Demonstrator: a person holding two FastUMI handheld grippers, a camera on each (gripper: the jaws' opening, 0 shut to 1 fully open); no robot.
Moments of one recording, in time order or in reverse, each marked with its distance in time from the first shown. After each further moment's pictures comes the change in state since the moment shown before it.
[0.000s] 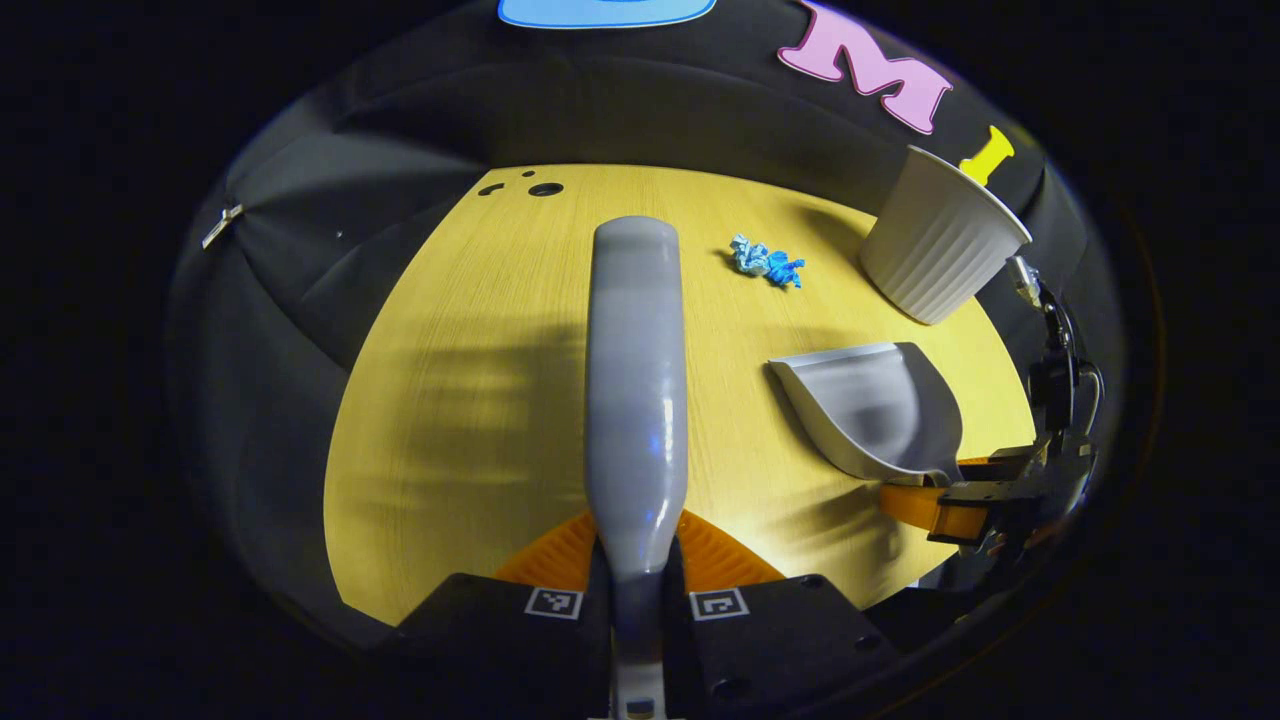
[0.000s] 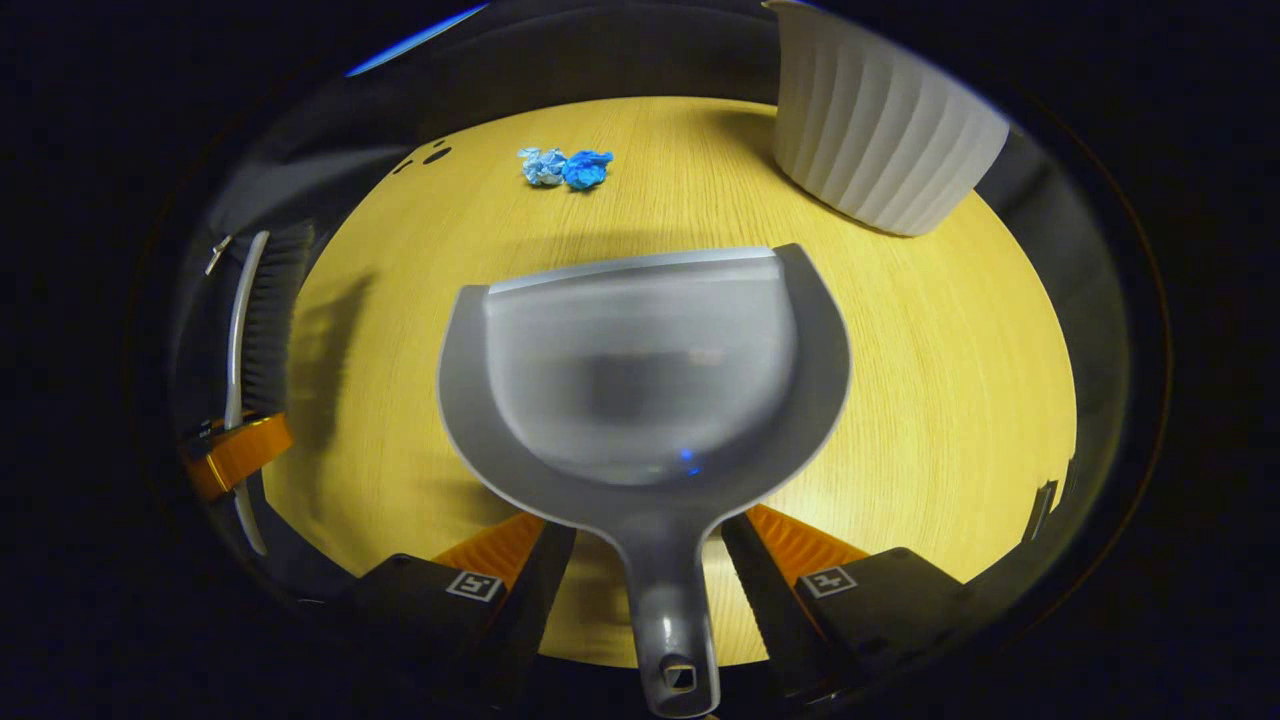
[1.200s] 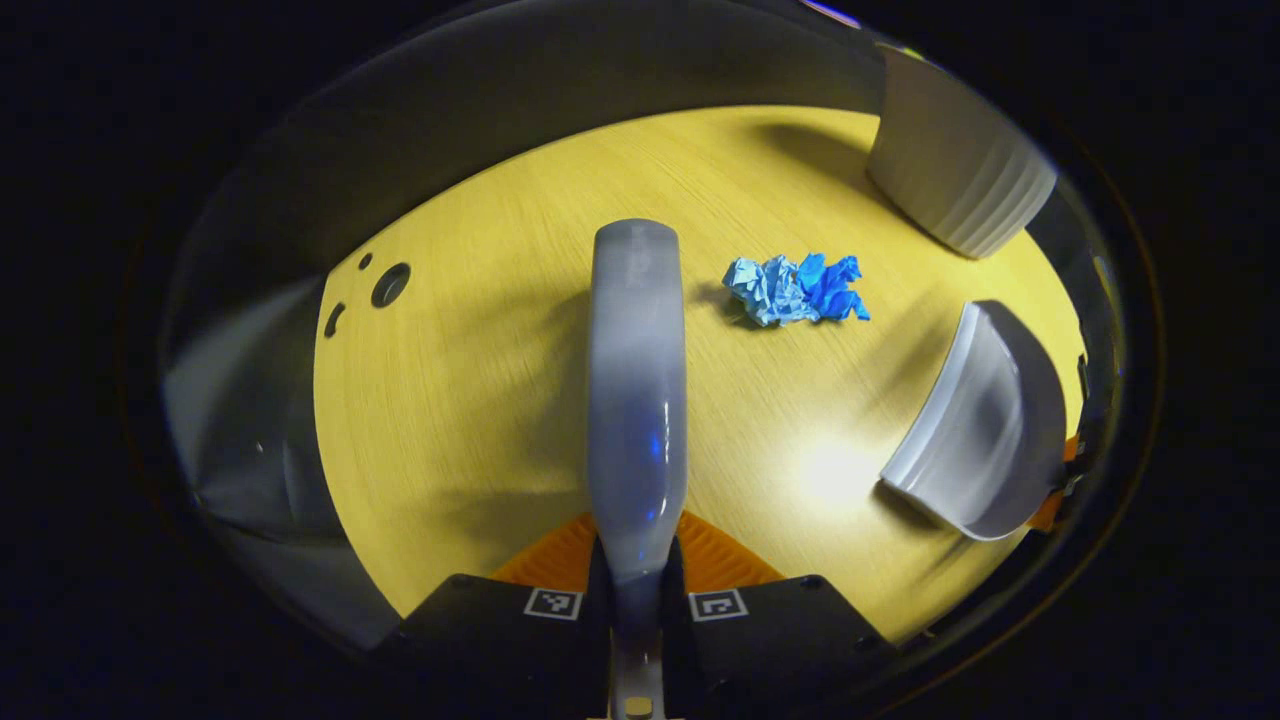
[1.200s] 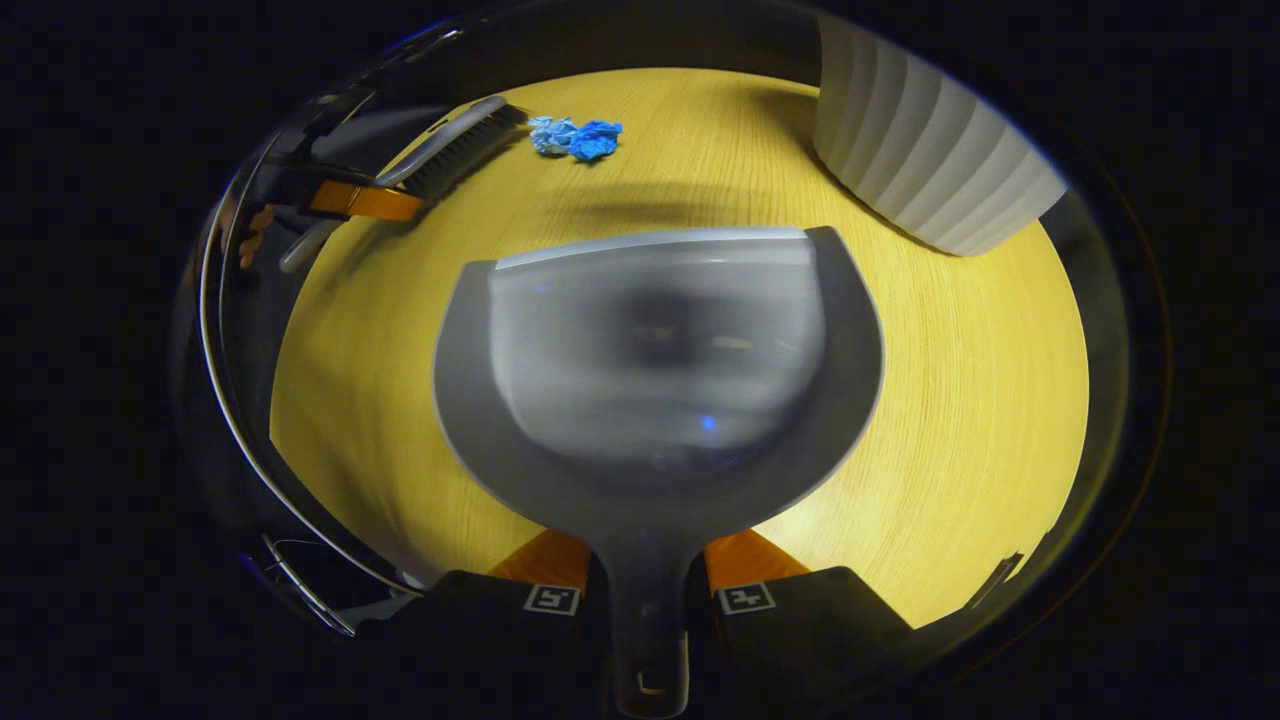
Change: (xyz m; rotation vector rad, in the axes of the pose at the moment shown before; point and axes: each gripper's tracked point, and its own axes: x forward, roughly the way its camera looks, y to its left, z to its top) left arm 0.148 0.002 0.152 0.547 0.245 0.058; right arm 0.000 -0.050 0.009 -0.161 0.123 0.084
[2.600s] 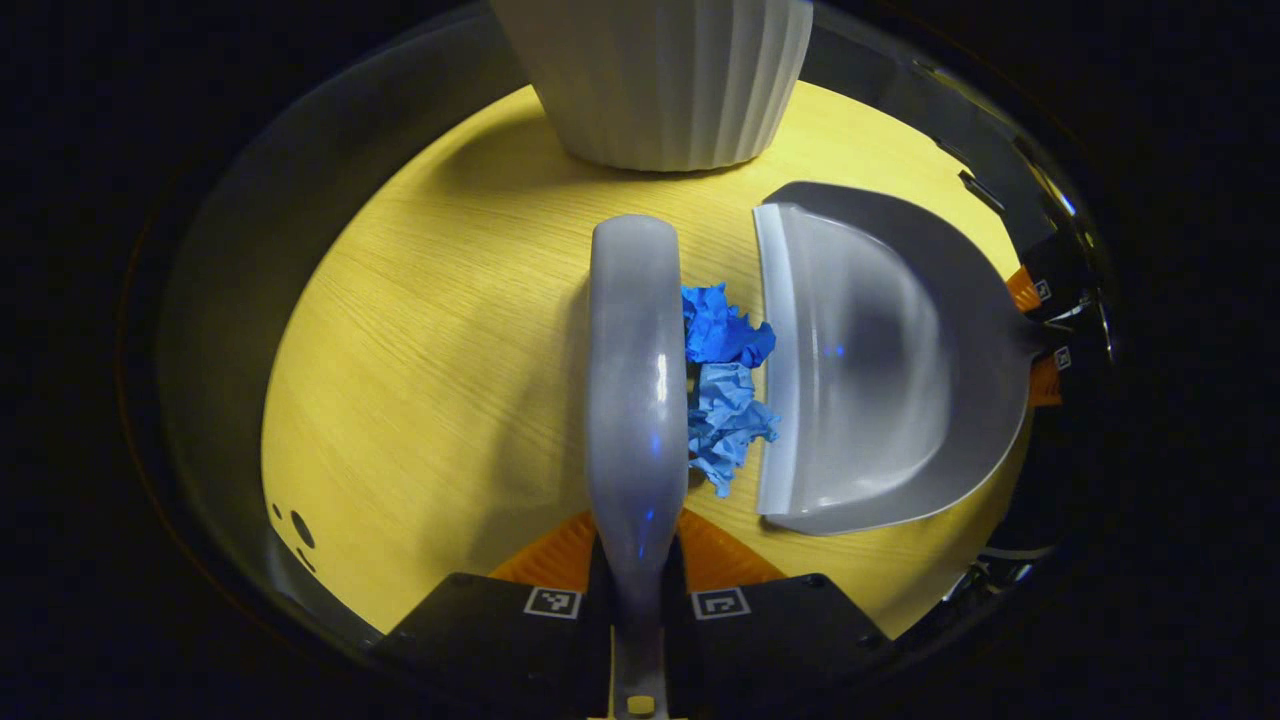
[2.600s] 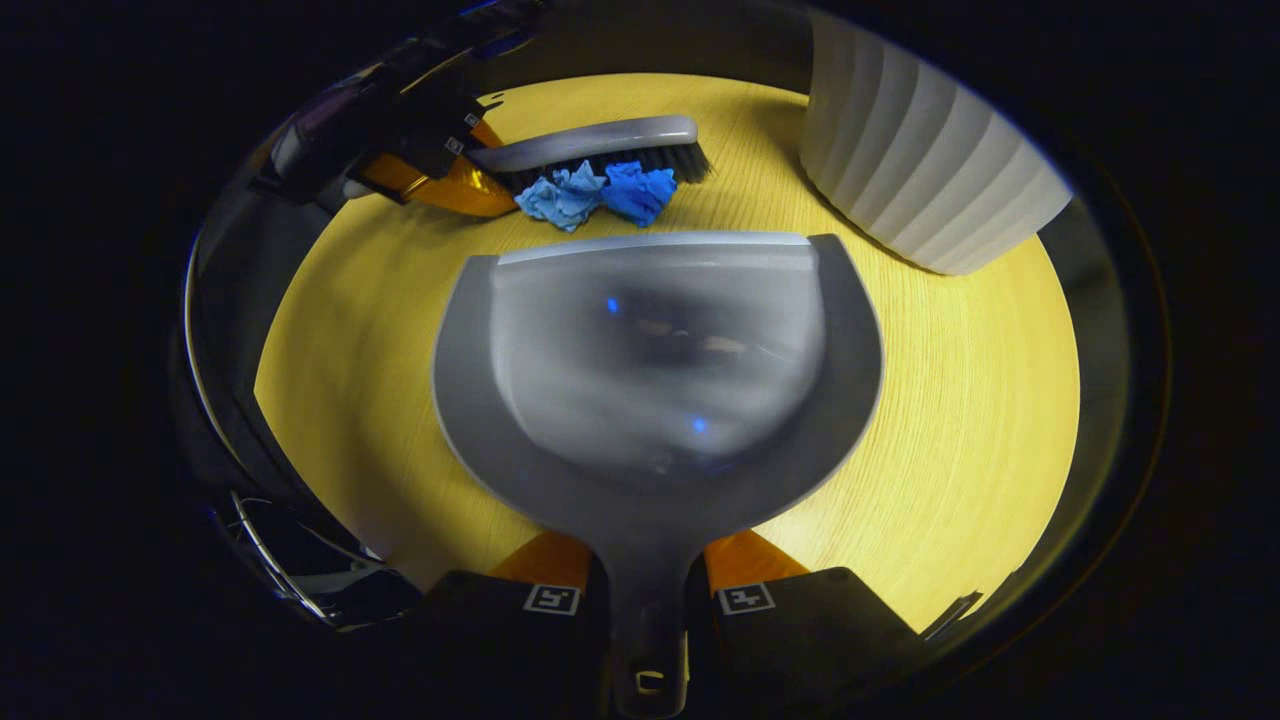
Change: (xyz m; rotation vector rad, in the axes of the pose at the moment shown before) left arm -0.033 -0.115 0.045 0.515 0.006 -0.289; right arm -0.009 -0.026 -0.003 -0.101 -0.027 0.002
